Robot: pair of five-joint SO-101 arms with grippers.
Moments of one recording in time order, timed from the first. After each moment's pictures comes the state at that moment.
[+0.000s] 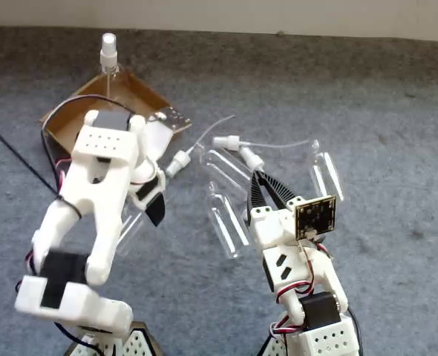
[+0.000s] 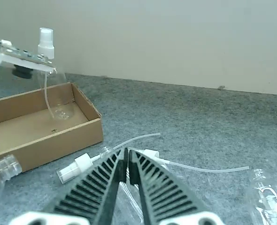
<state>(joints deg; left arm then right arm) 1.0 -0.3 13.0 91.3 -25.9 -17.8 -104.7 95.6 24.2 -0.4</state>
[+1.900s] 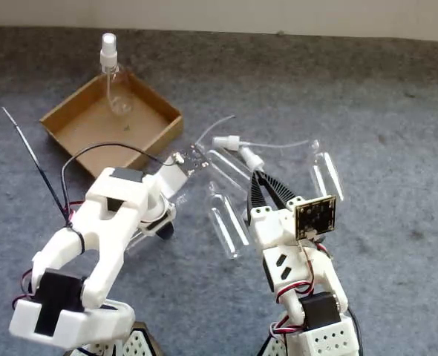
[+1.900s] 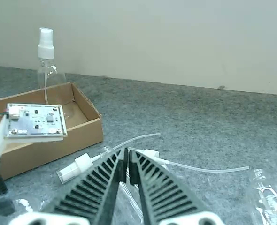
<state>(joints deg) 4.6 -8.4 44.5 52.4 -34.2 -17.8 -104.7 95.6 24.2 -0.4</state>
